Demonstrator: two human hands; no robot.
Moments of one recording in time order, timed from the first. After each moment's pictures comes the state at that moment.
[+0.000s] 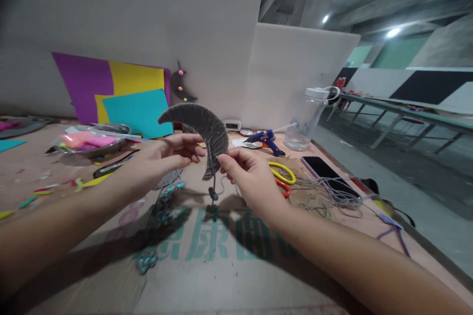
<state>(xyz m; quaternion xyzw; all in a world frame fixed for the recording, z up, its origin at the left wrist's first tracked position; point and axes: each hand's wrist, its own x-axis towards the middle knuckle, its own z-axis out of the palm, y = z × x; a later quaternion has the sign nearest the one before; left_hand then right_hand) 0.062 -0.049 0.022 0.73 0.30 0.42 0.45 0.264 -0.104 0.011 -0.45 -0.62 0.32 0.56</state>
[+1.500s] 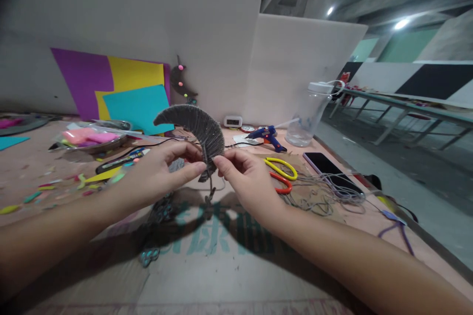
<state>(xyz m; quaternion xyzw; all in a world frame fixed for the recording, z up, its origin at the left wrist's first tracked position) 0.067 -0.077 0.031 0.82 0.34 0.37 0.28 0.256 -0.108 0.005 -0.42 -0.64 0.31 0.56</state>
